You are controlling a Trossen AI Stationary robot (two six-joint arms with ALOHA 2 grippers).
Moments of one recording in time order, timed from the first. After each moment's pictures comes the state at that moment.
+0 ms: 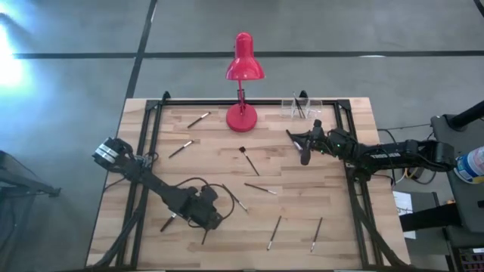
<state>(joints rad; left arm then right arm) -0.55 1.71 0.93 -0.44 -0.28 -1.36 -0.39 1.00 0.08 0.76 0.03 0.10</state>
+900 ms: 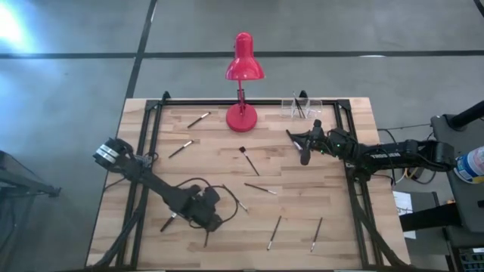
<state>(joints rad) -0.55 1.70 0.98 -0.50 -0.30 -1.20 -0.39 1.00 0.08 0.76 0.03 0.10</state>
